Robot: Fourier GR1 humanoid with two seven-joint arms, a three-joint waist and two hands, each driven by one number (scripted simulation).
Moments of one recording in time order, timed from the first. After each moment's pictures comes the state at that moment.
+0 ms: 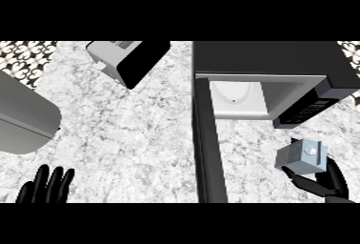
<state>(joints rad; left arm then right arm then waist) 0.58 0.11 -0.49 -2.40 -0.16 0.19 -0.08 -0.21 -0.31 -0.28 -0.52 0.11 0.26 -0.95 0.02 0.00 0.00</state>
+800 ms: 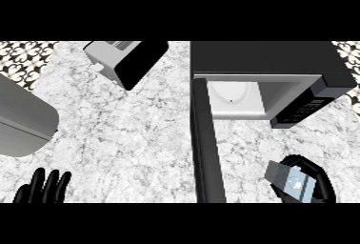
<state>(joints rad) 0.60 0.14 -0.49 -2.41 -0.15 0.21 -0.10 -0.11 -0.24 -0.19 -0.65 0.05 0.28 -1.02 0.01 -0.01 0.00</state>
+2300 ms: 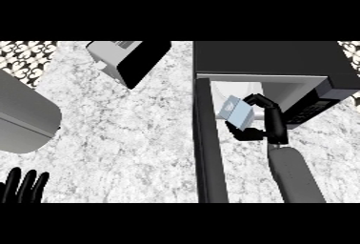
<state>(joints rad) 0.64 0.21 -0.29 -2.39 0.06 0.13 -0.15 -0.40 -0.06 -0.10 -0.94 0.21 -0.18 -0.54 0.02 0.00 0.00</state>
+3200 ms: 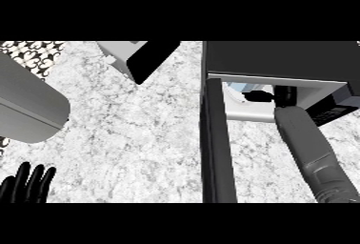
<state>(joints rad) 0.60 0.21 -0.28 -2.35 0.05 0.10 -0.16 -0.83 -0.20 -0.25 -0.36 0.33 -0.57 -0.63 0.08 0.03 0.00</state>
